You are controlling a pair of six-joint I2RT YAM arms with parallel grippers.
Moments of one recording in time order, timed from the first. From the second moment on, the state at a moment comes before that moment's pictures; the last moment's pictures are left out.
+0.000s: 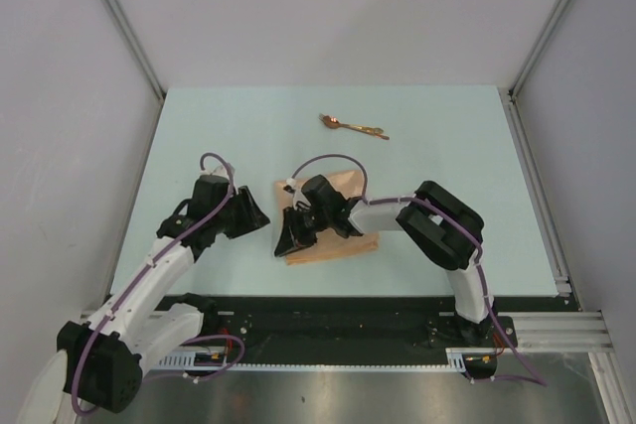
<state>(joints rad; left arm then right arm) -0.31 0.92 0.64 -0.54 0.12 -0.64 0.92 2.05 1.18 0.17 -0.63 0.81</state>
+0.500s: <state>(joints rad) -0.31 0.95 0.64 -0.53 0.14 -0.64 0.95 2.09 1.07 0.36 -0.68 0.92</state>
